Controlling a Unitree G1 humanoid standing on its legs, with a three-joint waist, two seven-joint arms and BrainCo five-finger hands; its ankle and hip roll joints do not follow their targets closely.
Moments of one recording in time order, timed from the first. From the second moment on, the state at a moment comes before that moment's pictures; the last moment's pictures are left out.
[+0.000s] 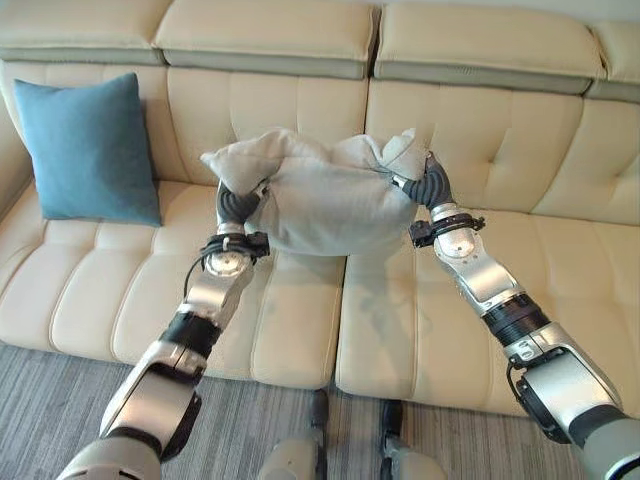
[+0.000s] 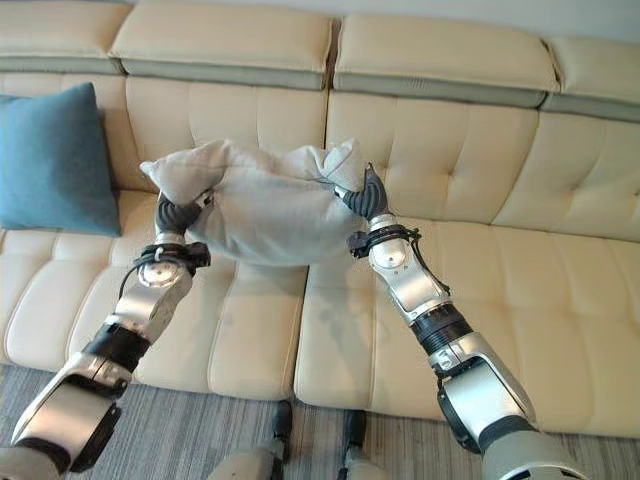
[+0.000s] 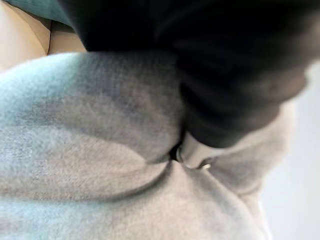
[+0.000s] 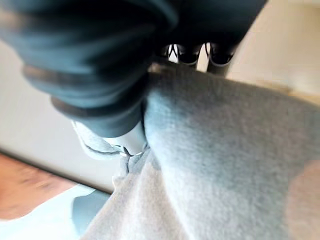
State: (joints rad) left arm -0.76 0.46 -0.40 0.64 -0.48 -0.18 0.44; right arm -0.79 -0.41 0.44 0.44 0.20 -0.04 -0.36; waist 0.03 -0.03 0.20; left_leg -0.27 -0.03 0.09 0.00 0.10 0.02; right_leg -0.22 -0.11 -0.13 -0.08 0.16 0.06
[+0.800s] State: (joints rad) left arm -1.36 0.41 -0.52 1.21 -0.59 -0.16 0.44; right arm -1.42 -0.36 0.66 1.16 0.28 -0.04 -0.41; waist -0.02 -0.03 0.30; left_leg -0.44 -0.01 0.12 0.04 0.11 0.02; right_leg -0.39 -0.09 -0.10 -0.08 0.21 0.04
